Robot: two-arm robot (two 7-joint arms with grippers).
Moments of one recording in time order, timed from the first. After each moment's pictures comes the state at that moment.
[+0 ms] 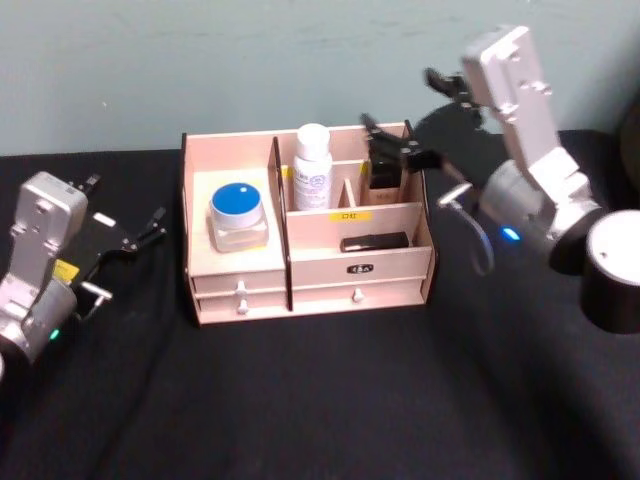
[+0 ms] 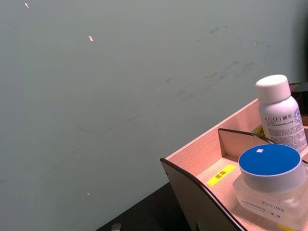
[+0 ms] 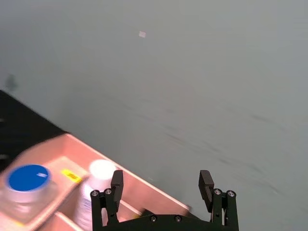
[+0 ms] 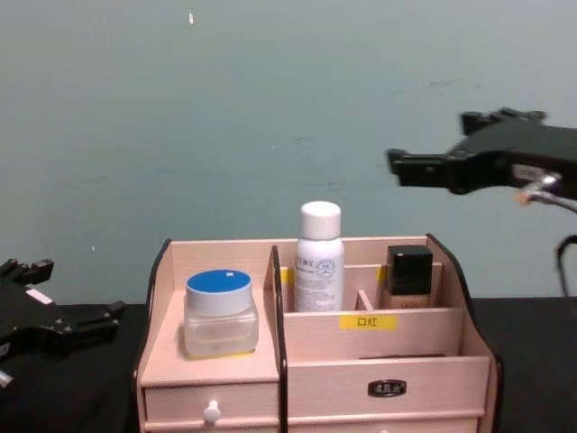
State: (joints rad) left arm -0.20 0.60 0.45 -1.41 -0.25 -0.12 0.03; right arm 0.27 0.33 -0.35 -1.71 0.06 0.23 0.19
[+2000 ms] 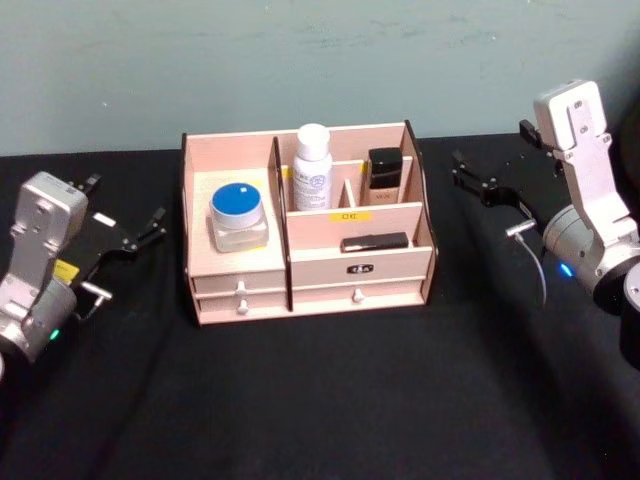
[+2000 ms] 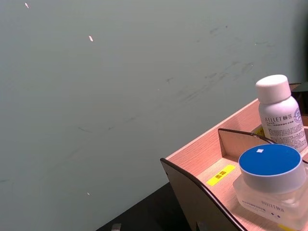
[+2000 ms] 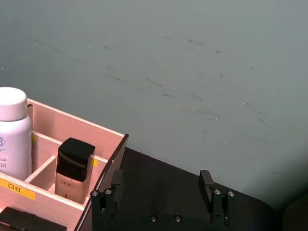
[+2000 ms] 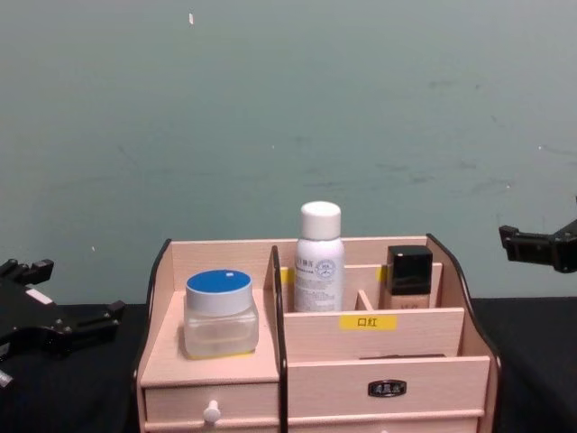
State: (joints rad) left arm -0.20 0.60 0.45 -1.41 -0.25 -0.12 0.03; right arm 0.17 0.31 -0.21 -1.63 0.01 0.23 0.10
